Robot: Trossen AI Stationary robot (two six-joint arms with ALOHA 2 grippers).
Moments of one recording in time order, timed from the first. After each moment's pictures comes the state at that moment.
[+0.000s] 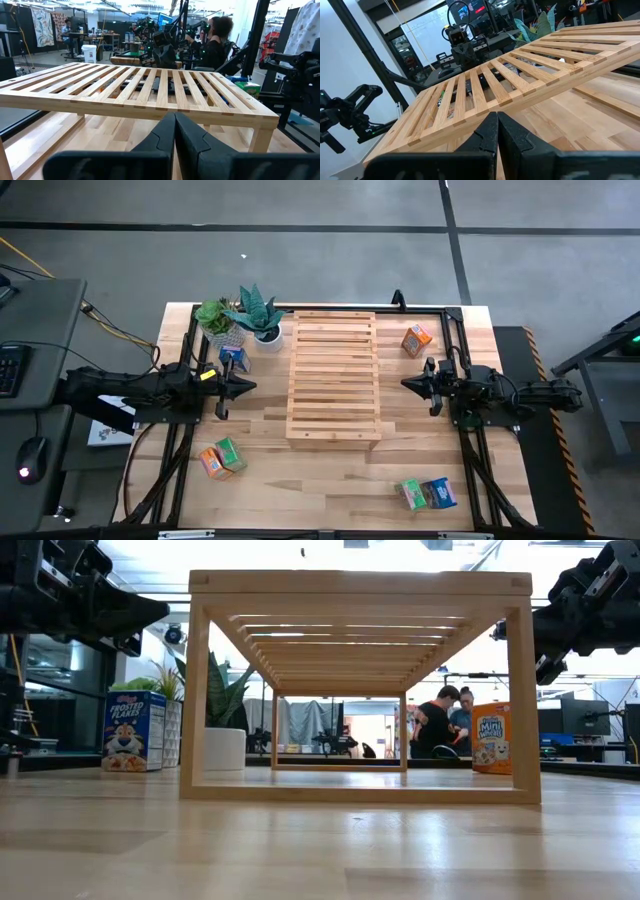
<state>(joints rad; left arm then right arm) -0.03 0.20 0.01 0.24 -0.06 -0.05 -0.01 0.01 0.01 0.03 0.09 0.39</state>
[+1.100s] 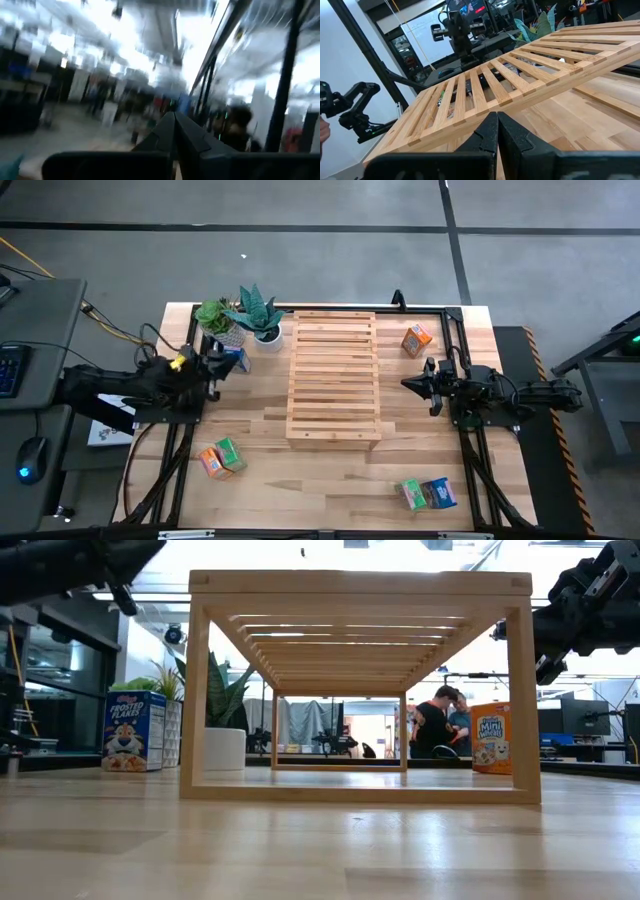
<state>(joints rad) -0.03 0.29 0.07 0.65 -0.26 -0.15 -0.01 0.01 0.01 0.03 0.09 0.39</state>
